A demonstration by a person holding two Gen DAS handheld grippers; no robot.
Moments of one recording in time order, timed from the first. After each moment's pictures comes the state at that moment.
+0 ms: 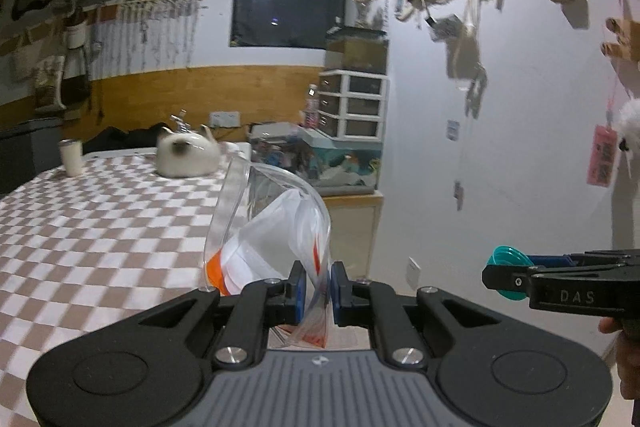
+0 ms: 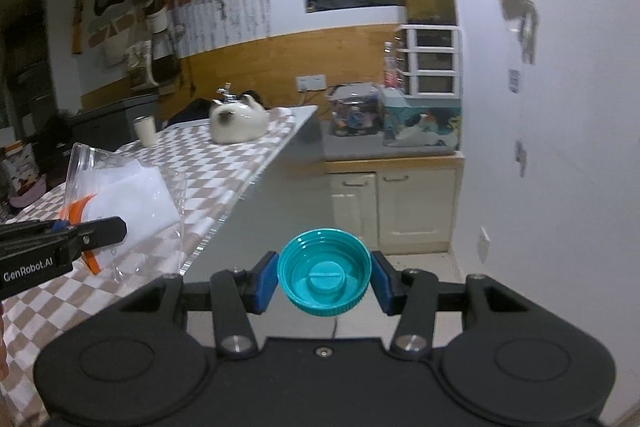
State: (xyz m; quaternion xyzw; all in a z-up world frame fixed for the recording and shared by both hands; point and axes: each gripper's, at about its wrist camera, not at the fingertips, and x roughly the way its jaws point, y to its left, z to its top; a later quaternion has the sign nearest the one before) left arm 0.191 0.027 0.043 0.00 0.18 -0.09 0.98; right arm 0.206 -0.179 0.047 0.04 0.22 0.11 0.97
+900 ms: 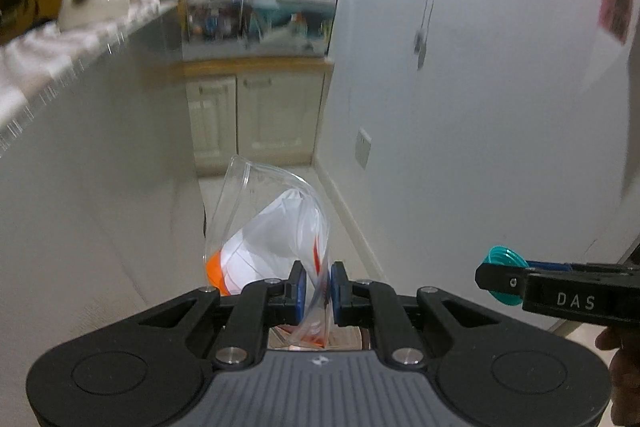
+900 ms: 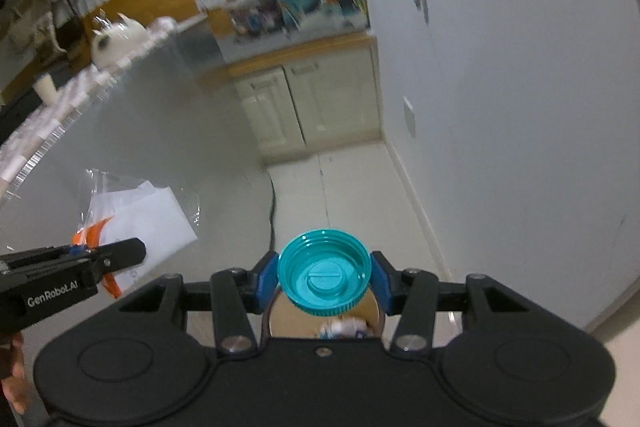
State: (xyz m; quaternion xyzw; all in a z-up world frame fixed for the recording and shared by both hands) left arm 0.268 -0.076 -0.120 -0.01 0.35 -0.14 0.92; right arm 0.243 -0.272 -0.106 0.11 0.36 0.02 0.92
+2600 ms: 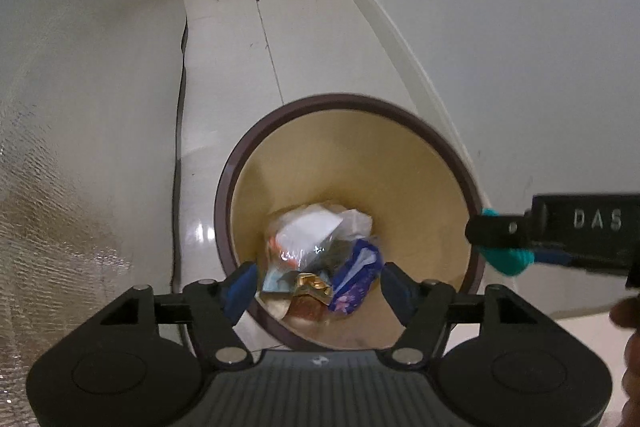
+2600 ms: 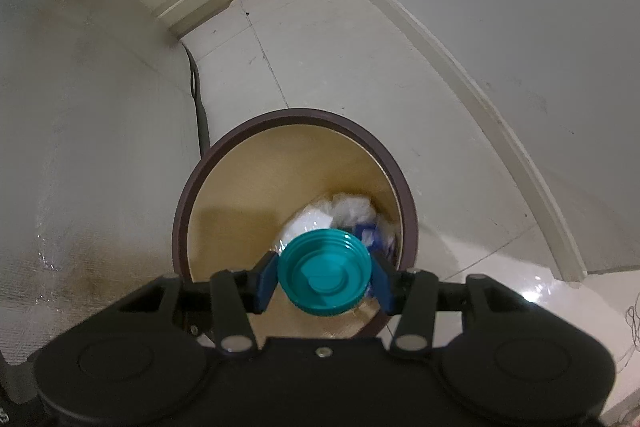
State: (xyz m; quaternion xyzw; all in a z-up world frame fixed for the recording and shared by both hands) left arm 0.420 -0.073 -0.430 -0.01 0.56 -0.13 0.82; right arm 0.400 -0.259 -0.405 0.22 0.55 -0.04 0.80
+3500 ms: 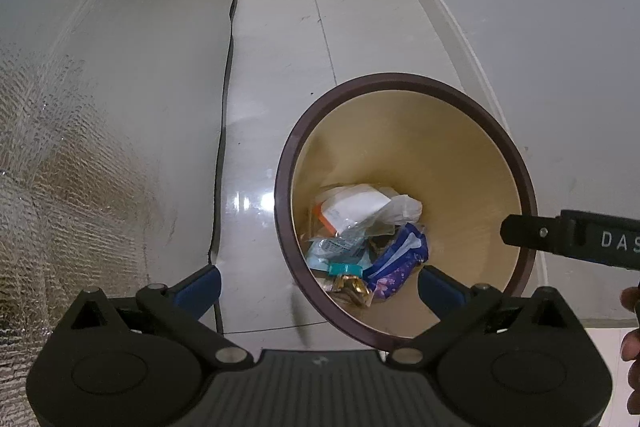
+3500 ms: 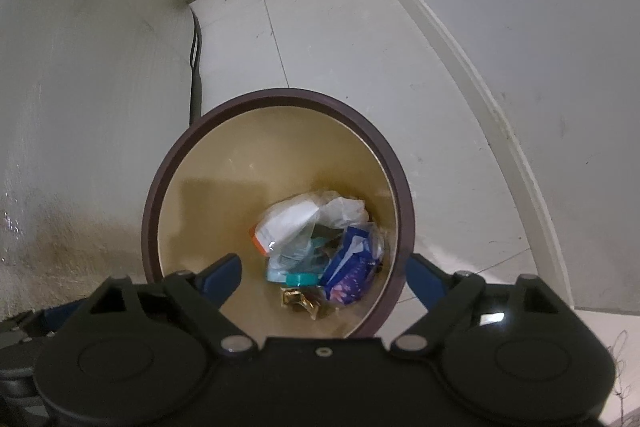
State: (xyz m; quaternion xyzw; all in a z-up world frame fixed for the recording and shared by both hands) left arm 0.430 -0.051 -0.431 -0.02 0.59 -0.07 0.80; right arm 0.413 -0.252 -0.423 0.16 0.58 -0.01 0.80
